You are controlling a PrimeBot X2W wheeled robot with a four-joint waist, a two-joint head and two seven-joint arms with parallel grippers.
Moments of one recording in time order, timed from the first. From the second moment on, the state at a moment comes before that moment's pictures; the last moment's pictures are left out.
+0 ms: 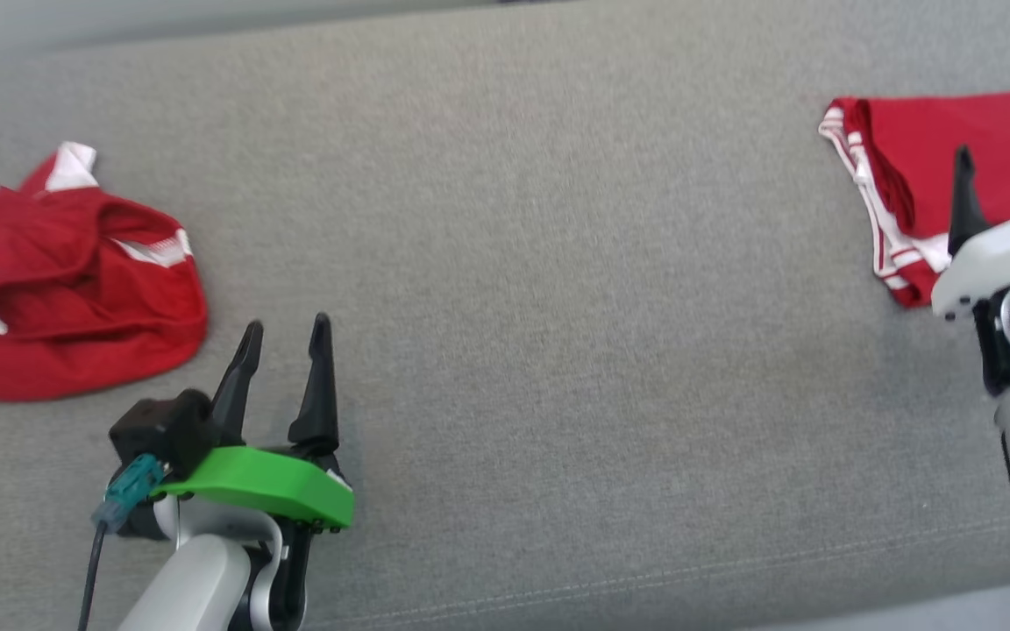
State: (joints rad) left arm -0.26 0.31 -0.50 0.11 -0.75 0.22 -0.24; right arm -0.77 -0.28 -0.15 0.93 0.11 0.13 -0.26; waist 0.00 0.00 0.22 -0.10
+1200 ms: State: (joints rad) left arm 0.03 0.38 -0.35 0.17 -0.74 0.20 -0.26; right arm -0.11 -0.05 -0.02 0.35 0.37 0.13 -0.15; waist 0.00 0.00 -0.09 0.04
